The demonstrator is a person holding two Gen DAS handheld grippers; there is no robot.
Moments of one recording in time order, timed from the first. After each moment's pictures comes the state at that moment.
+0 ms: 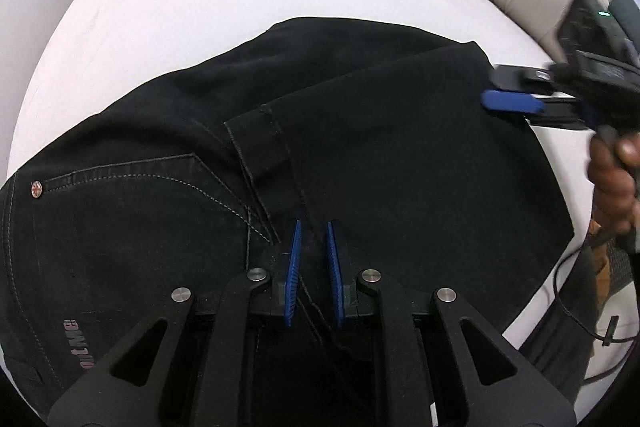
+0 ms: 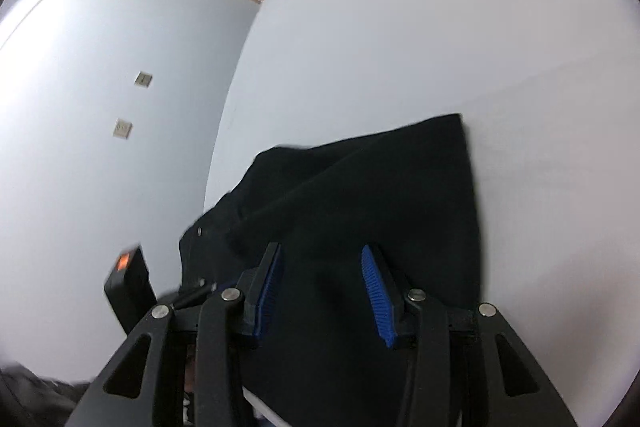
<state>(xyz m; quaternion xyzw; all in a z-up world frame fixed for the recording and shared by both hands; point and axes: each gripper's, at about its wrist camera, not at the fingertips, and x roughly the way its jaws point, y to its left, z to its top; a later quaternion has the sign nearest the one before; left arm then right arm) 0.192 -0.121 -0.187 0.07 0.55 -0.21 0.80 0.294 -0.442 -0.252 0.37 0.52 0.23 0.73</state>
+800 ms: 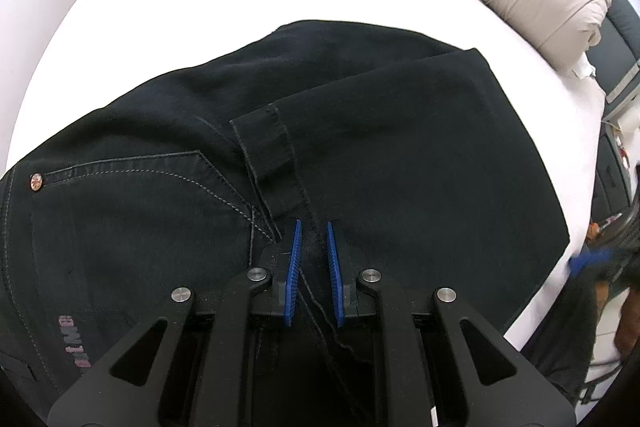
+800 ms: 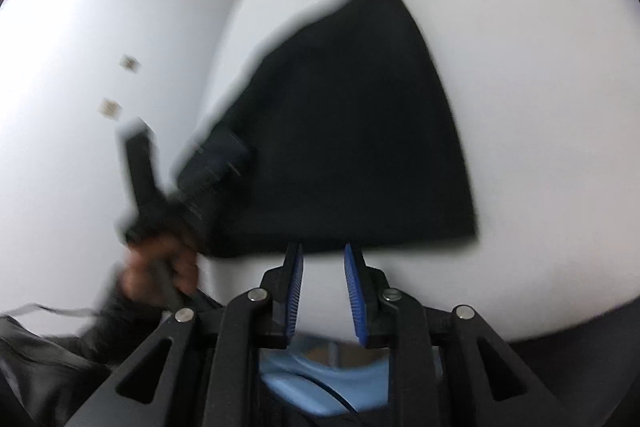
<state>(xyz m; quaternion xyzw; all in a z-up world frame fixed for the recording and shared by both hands) 0.176 -0.100 -0.185 0.05 0.54 -0.22 0.81 0.107 -0.406 -0.204 0.37 0.51 0.19 0.75</state>
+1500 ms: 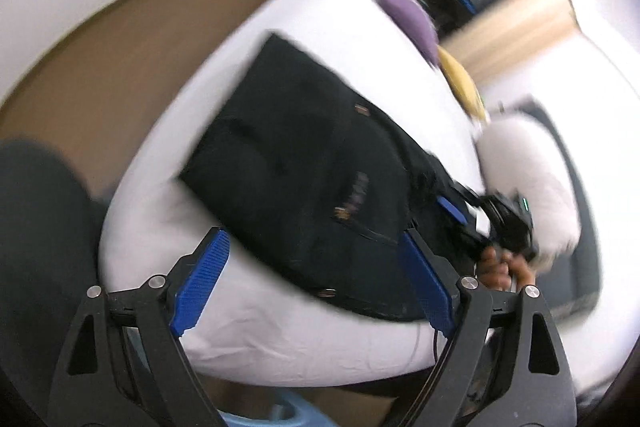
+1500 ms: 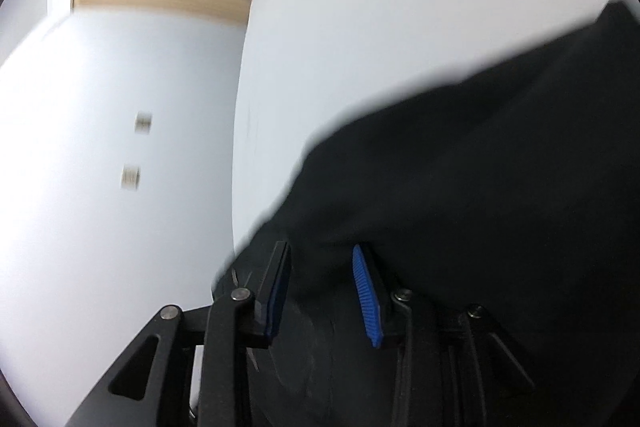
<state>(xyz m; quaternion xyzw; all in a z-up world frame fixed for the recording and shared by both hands) 0.039 0.177 -0.148 -0.36 0.45 -0.07 0.81 0.293 -0.309 -0.254 0.48 0.48 0.18 0.72</state>
